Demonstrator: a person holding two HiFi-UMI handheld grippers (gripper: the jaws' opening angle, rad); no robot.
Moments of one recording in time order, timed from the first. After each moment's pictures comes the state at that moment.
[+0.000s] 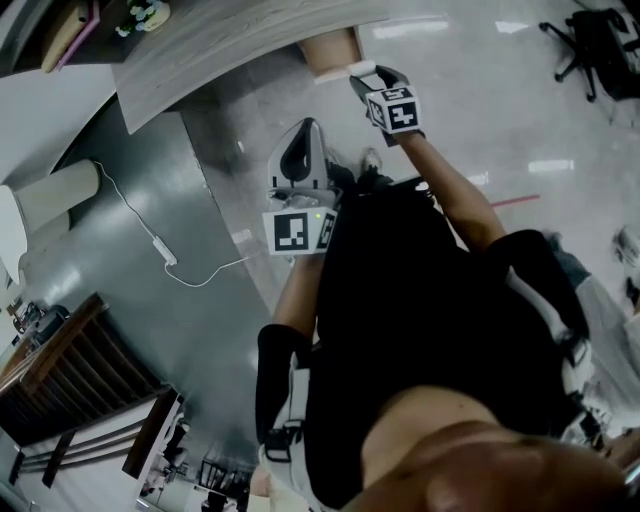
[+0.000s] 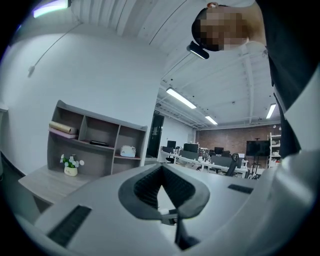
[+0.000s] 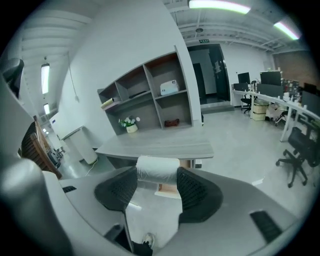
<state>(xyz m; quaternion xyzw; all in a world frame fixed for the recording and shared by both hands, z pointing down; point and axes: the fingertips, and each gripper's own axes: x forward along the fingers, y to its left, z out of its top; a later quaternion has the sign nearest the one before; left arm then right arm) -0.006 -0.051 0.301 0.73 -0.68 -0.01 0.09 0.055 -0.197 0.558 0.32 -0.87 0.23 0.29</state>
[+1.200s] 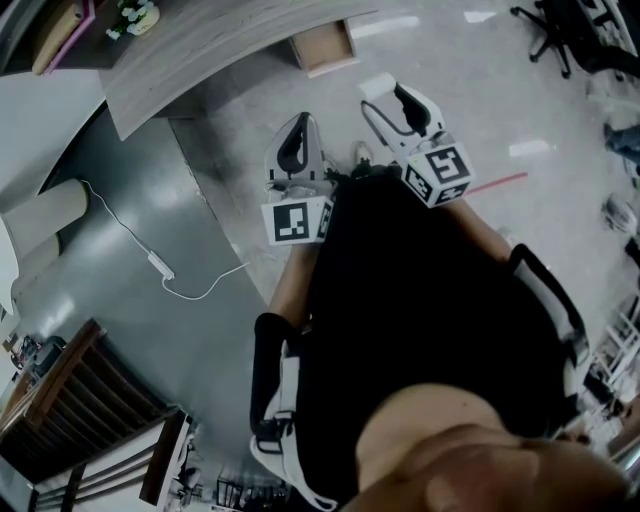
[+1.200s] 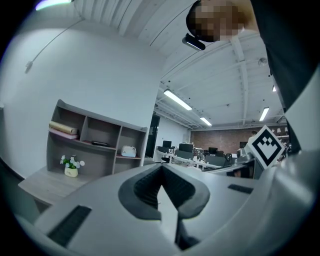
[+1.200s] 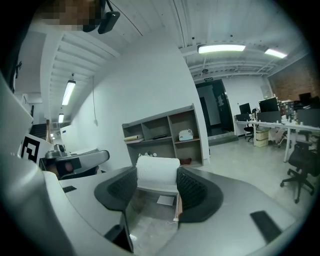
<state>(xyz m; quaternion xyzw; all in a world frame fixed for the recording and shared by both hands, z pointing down) -0.055 -0.007 0.298 0.74 -0.66 -0.04 0.10 0.055 -0.064 0.336 0.33 -0.93 0.14 0.12</state>
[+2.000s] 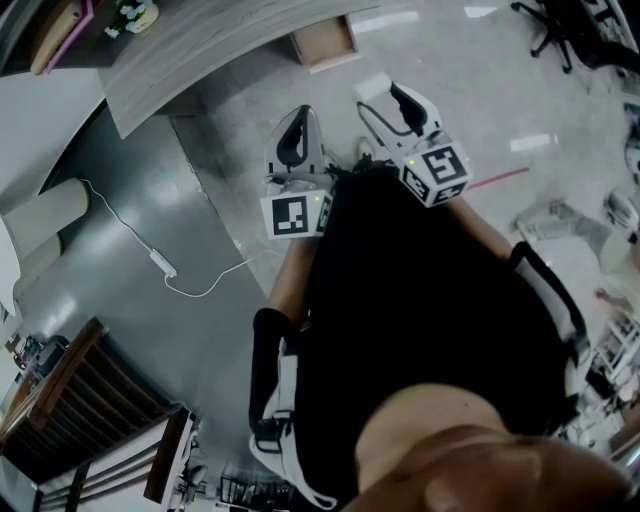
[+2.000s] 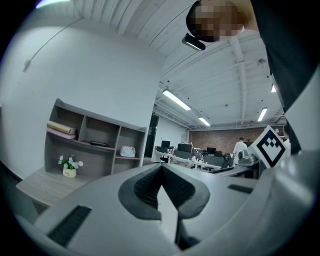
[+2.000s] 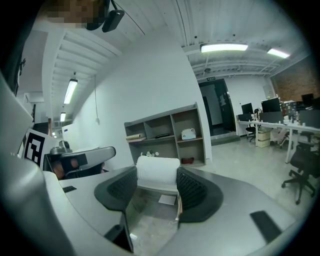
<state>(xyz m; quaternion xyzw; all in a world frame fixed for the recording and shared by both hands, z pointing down) -0.060 -0.011 0.298 0.75 -0.66 -0.04 0.09 0.045 -0.053 0.342 0.32 -0.93 0.14 0.12</state>
